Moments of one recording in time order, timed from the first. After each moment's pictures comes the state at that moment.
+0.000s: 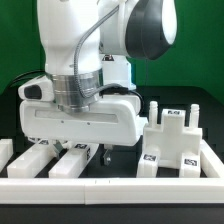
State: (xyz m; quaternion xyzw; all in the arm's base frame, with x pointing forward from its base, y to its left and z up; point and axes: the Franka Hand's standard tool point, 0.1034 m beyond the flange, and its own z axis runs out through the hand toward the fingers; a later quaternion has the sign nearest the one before) arm 0.532 -0.071 0.010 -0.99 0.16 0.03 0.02
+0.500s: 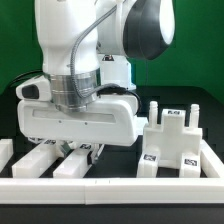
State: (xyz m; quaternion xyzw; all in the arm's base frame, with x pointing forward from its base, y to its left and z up) arm 0.531 -0.075 0.011 -0.99 0.16 0.03 0.02
